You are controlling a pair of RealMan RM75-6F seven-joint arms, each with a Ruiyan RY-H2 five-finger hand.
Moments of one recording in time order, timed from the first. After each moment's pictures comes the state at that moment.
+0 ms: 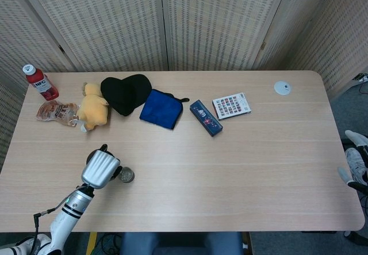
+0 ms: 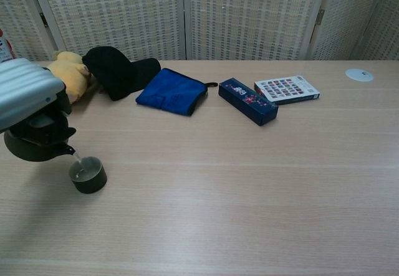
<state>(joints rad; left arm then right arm) -0.49 -1.45 -0.04 -1.53 1.55 1.25 0.64 0.02 -0.93 0.10 -1.64 -1.53 1.60 0.13</state>
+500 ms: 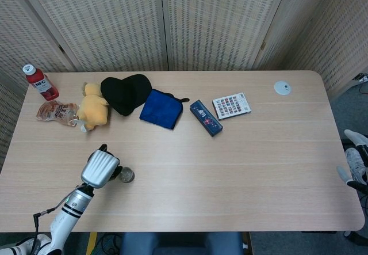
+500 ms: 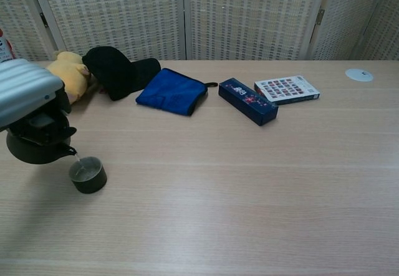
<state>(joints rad) -0.49 -1.45 -0.05 -1.54 1.52 1.24 0.60 0.03 -0.93 0.11 -1.64 -1.53 1.60 0.13</state>
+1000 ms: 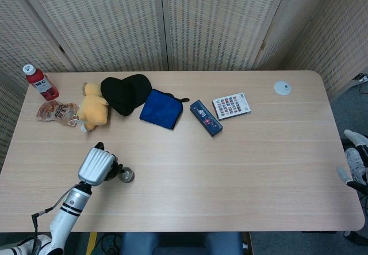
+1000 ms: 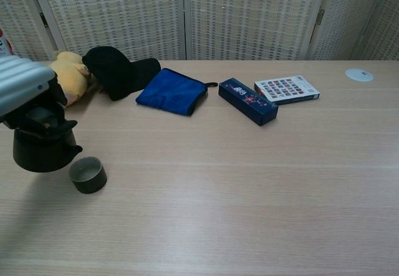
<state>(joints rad) -0.47 -1.46 -0.08 -1.55 1.48 1.26 0.51 0.03 -0.93 0.11 -1.65 -1.53 1.60 0.12</state>
